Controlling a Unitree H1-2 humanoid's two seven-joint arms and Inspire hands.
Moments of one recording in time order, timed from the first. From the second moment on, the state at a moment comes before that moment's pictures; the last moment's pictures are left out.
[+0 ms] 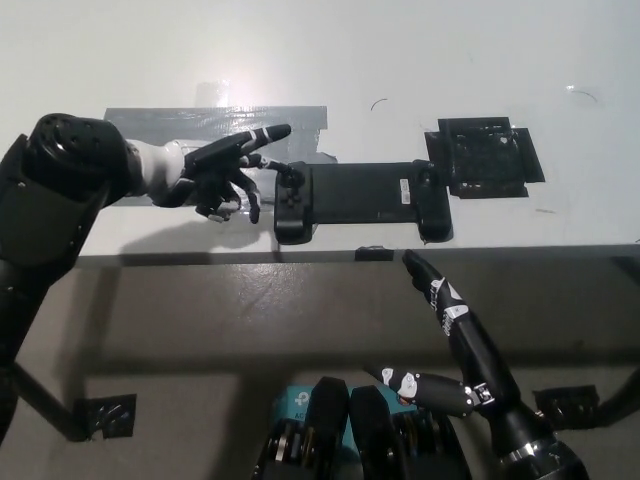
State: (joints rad) left_arm -1.02 0.44 -0.38 0.63 0.02 0.45 -0.89; right_arm -0.09 -0.05 0.22 -0.09 -0.10 -0.14 0.12
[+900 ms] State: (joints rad) left_arm -0.98 0.40 -0.39 0.61 0.07 0.45 -0.89; right_arm -0.09 -0.05 0.22 -0.09 -0.10 -0.13 0.12
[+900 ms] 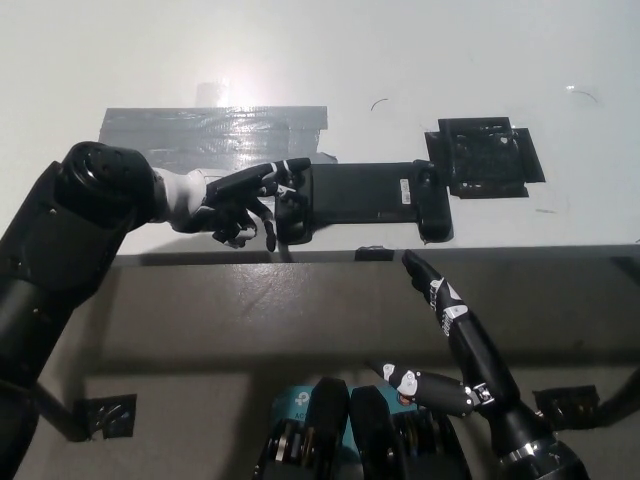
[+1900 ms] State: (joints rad) left_arm -0.96 0.40 -0.34 0.63 0.07 0.45 -0.89; right_arm -0.09 -0.05 0.22 -0.09 -0.10 -0.12 0.13
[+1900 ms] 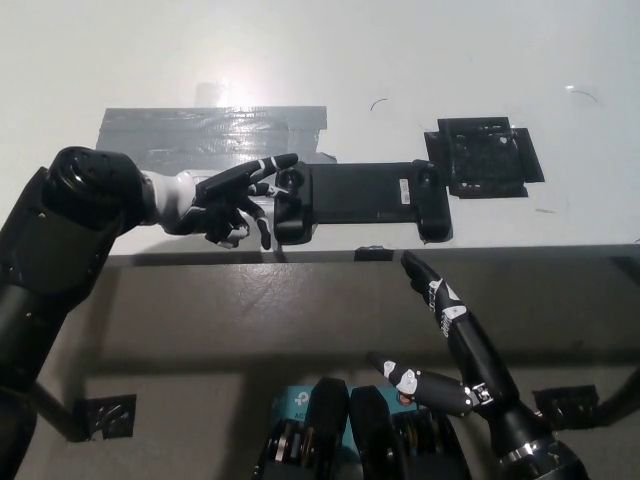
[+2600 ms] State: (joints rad) left_arm -0.94 0.40 -0.34 0.62 0.07 0.44 -0.87; right_arm -0.09 -0.05 0.22 -0.09 -0.10 -0.12 0.13
